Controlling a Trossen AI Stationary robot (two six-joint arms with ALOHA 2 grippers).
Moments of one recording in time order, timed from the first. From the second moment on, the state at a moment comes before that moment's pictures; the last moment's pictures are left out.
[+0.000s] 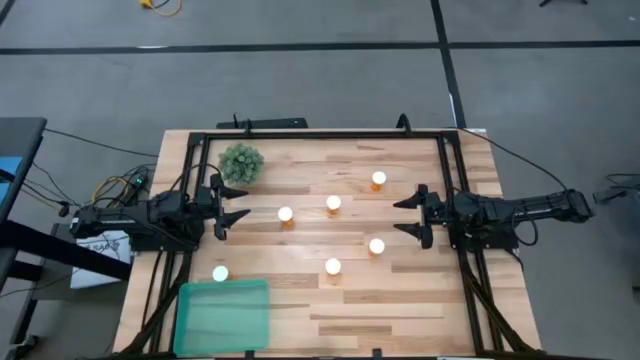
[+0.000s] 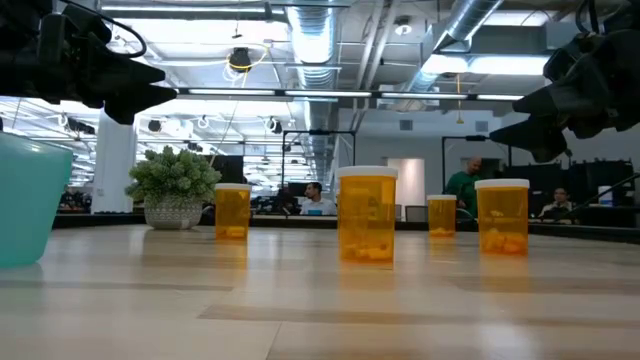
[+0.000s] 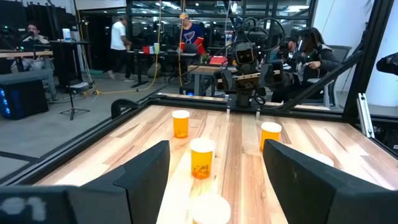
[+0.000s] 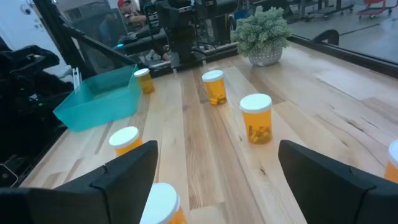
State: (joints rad) left arm 0.03 0.01 0.01 0.04 -0.15 -0.05; right arm 0.08 0.22 0.01 0.03 0.11 0.24
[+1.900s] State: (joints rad) left arm 0.03 0.01 0.01 0.04 -0.15 -0.04; right arm 0.03 0.22 0.01 0.15 0.25 0.47
